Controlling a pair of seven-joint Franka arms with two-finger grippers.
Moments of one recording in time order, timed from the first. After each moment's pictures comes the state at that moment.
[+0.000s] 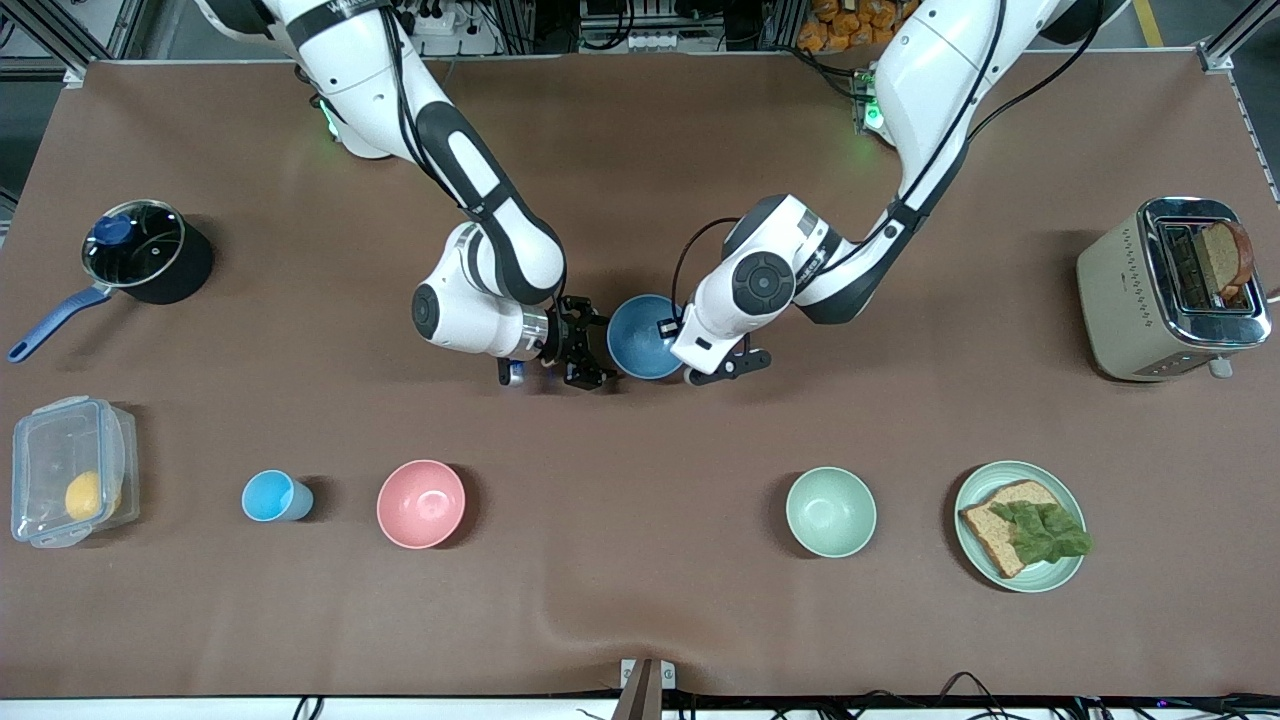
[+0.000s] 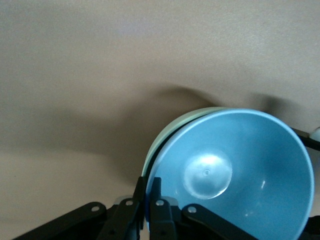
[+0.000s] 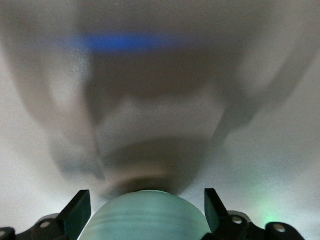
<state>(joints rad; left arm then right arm) -0.30 0.64 -0.45 -1.76 -0.06 2.27 -0.92 0.62 0.63 0.00 -1.90 1.19 2.46 1.09</state>
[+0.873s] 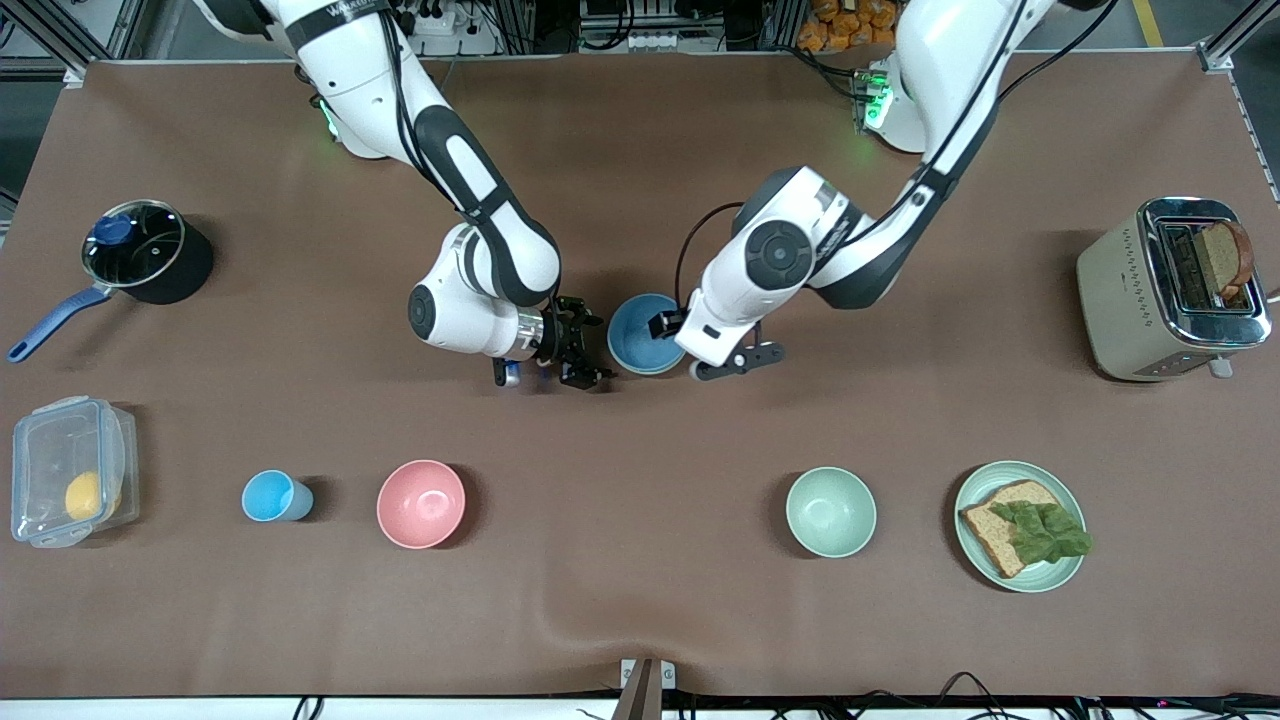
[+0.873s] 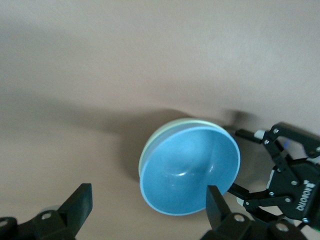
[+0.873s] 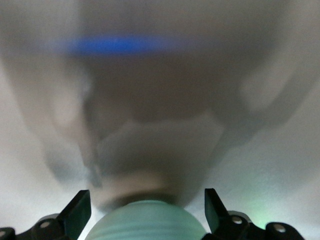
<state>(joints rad) -0.27 0.51 -0.45 -1.70 -0.04 2.16 -0.93 0.62 0.63 -0.01 -1.93 1.19 2.46 1.03</state>
